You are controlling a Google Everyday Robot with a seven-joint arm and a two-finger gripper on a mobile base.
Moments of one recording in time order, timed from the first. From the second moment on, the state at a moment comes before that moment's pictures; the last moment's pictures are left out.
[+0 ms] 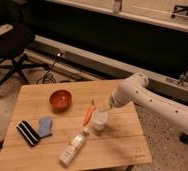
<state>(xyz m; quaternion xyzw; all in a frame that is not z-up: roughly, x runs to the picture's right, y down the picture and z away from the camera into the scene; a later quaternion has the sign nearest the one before) 0.099 0.091 0.792 -0.02 -0.25 -0.78 0.57</state>
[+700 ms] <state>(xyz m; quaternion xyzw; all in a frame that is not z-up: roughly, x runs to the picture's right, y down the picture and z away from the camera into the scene) 0.097 0.086 0.790 -0.02 -0.24 -0.78 0.57</state>
